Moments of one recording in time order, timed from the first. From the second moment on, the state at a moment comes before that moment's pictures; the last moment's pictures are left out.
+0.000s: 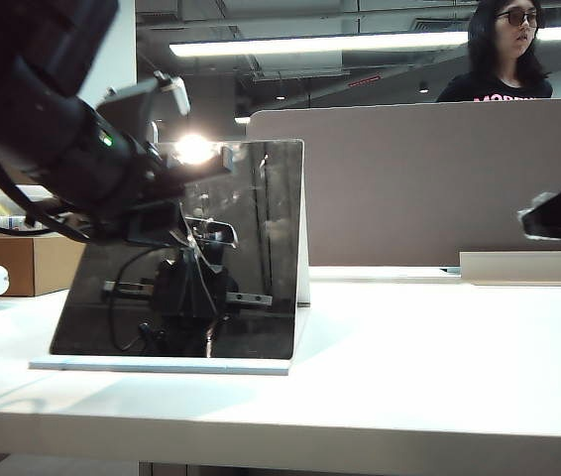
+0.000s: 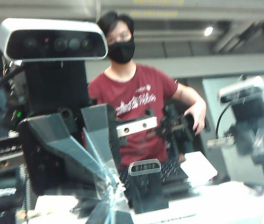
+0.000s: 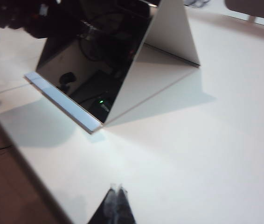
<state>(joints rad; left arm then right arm) -0.65 1.47 0.58 0.48 -0.24 -0.27 0.85 0.22 0.00 0.01 0.18 0.05</state>
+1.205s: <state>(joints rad) -0.40 2.53 2.02 0.35 -0.04 -0.17 0.31 0.12 0.00 0.01 0.18 0.05</state>
